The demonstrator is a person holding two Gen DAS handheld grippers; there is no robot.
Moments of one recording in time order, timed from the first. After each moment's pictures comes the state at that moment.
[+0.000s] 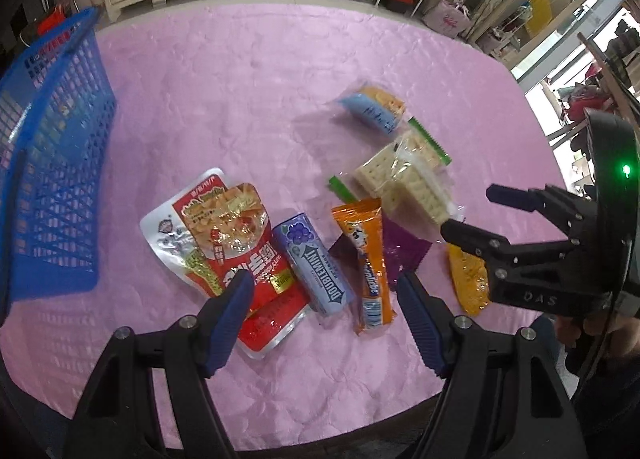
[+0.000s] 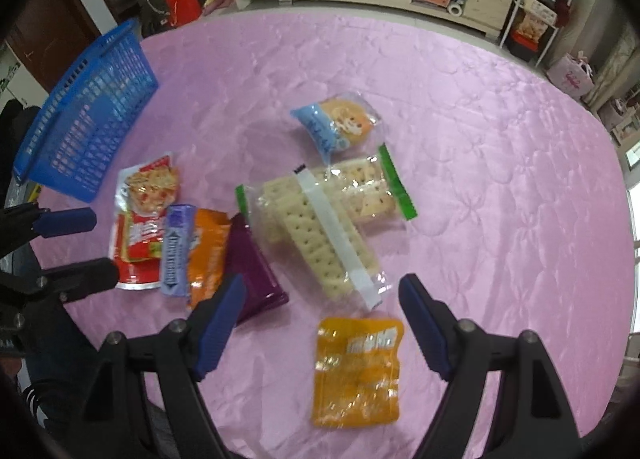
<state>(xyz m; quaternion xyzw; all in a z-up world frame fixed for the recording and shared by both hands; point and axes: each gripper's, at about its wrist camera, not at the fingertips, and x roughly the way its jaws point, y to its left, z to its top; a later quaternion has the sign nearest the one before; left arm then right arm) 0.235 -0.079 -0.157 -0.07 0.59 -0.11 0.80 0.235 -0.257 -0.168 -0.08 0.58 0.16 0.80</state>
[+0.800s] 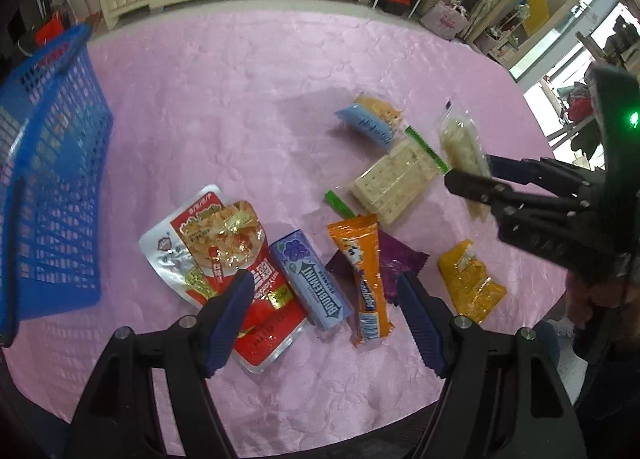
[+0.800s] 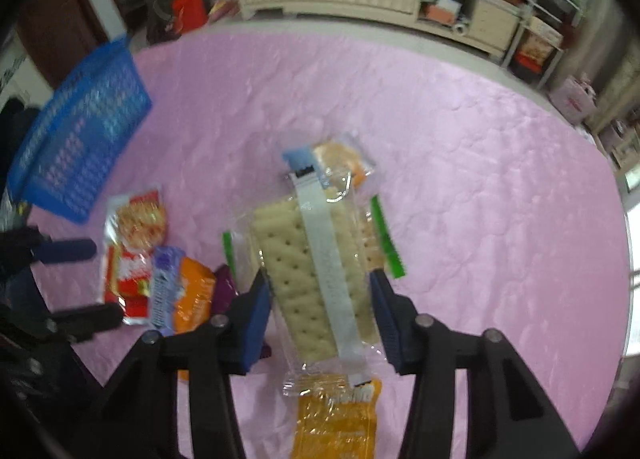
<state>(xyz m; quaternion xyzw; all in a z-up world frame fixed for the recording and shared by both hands) 0.242 -0.084 -0.145 -0.06 0.58 -0.12 0.81 0.249 -0.262 -0.133 -0.07 0.54 0.16 0.82</state>
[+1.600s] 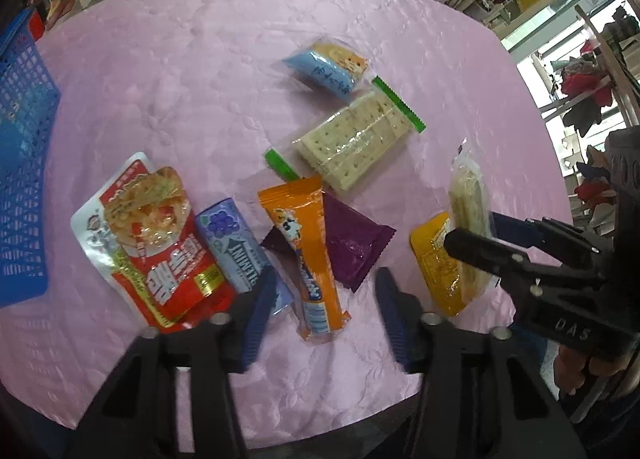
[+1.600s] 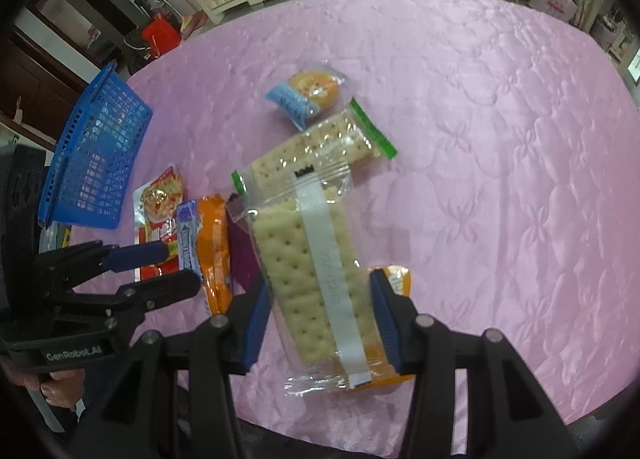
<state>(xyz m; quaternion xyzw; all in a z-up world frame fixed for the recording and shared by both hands) 0.250 -0.127 -0.179 -0.06 0.63 -0.15 0.76 0.210 -0.302 -0.164 0.06 0.61 0.15 0.78</state>
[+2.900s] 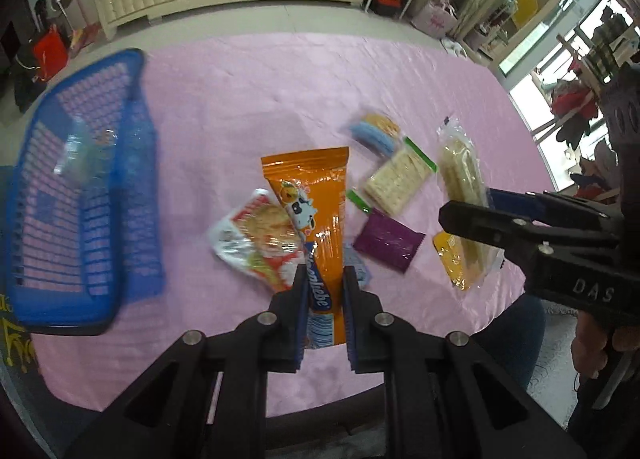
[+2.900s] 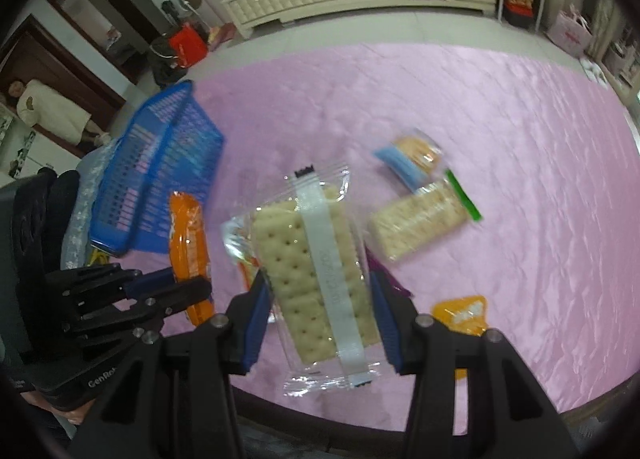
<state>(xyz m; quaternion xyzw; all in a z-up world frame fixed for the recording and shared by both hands) 0.228 -0.029 -0.091 -0.04 0.58 -0.13 0.80 0.216 -0.201 -0.072 0.05 0.57 0.18 0.80</state>
